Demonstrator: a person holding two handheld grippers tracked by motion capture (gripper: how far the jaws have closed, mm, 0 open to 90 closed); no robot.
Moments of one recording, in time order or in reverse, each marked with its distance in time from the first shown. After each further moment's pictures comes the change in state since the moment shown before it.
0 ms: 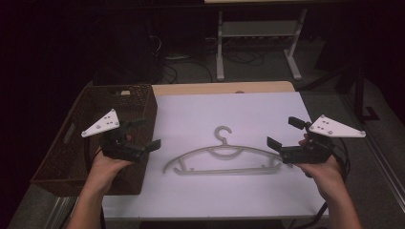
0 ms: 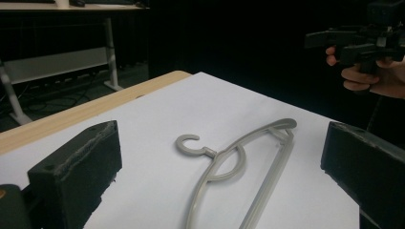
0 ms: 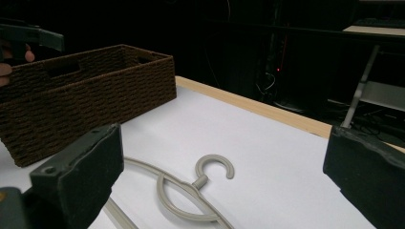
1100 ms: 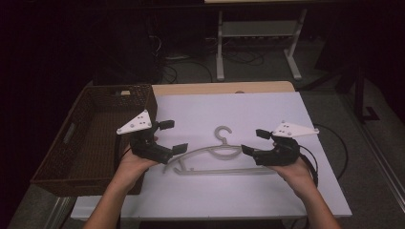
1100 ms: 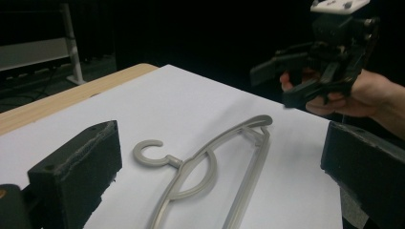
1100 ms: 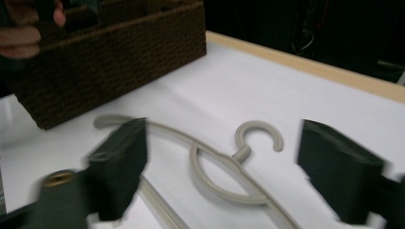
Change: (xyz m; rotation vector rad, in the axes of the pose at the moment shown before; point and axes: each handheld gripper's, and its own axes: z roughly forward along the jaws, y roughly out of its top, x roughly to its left) left arm -0.020 -0.005 0.062 0.031 -0.119 -0.001; right arm 0.023 -0.027 0.060 0.185 0.110 0.017
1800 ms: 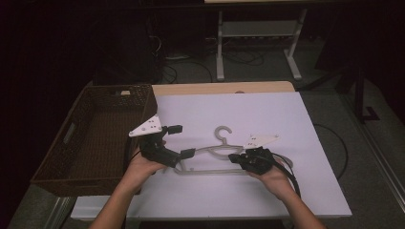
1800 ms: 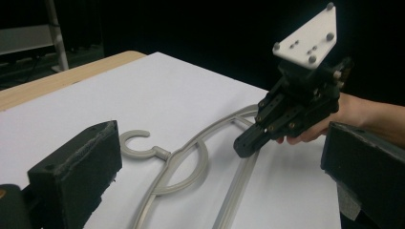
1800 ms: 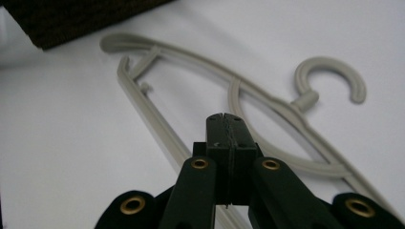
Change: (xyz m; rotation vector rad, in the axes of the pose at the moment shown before) left arm -0.001 -0.014 0.020 0.038 -0.033 -0.011; right arm 0.018 -0.033 0.060 0.250 0.089 -0.070
